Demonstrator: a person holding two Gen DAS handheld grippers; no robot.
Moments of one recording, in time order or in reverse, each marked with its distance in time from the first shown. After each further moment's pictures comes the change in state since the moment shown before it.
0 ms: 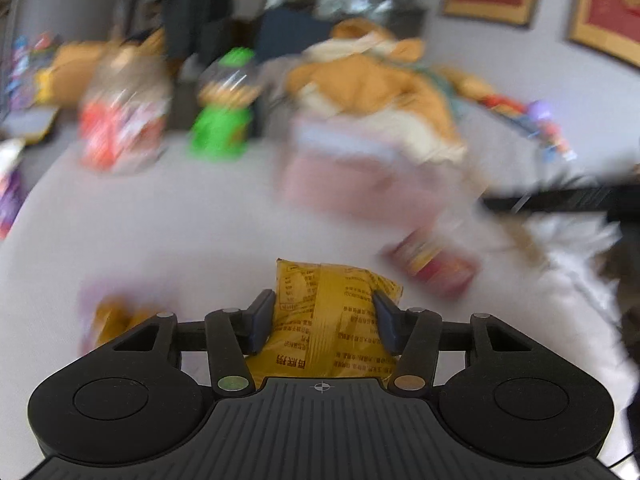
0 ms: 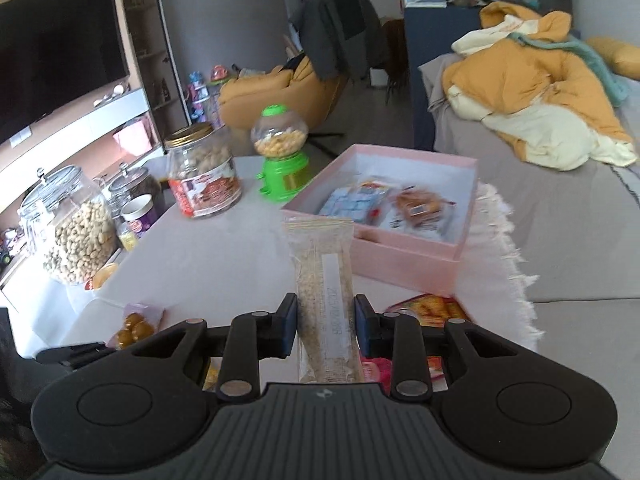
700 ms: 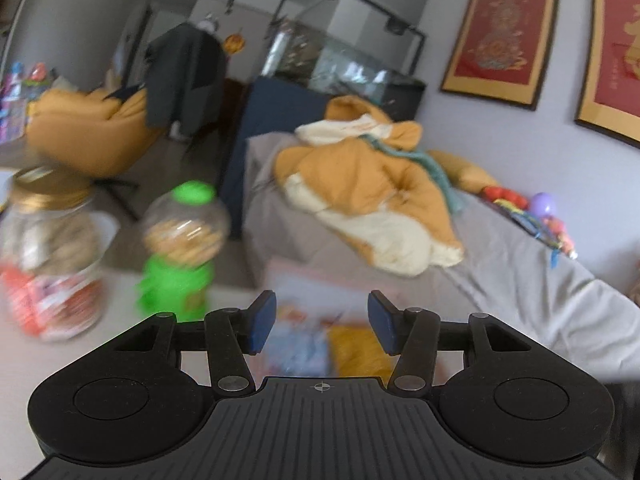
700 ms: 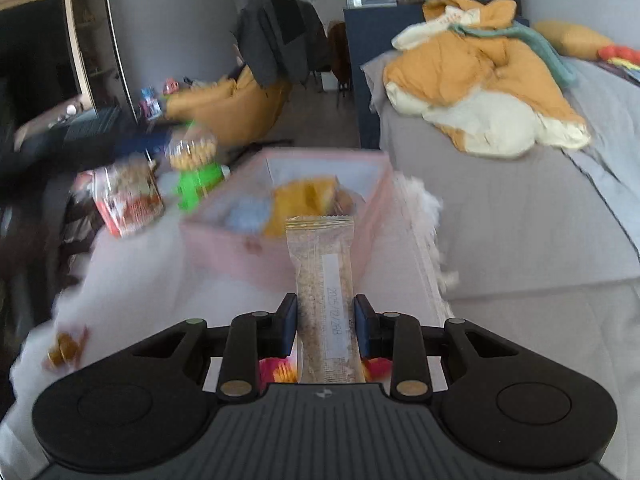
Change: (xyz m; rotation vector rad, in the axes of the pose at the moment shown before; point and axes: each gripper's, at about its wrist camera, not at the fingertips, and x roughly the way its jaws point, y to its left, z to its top) left arm 0.079 0.023 0.120 -0.087 -0.174 -0.013; right arm 0.013 -0.071 0.011 0.075 -0.033 -0.102
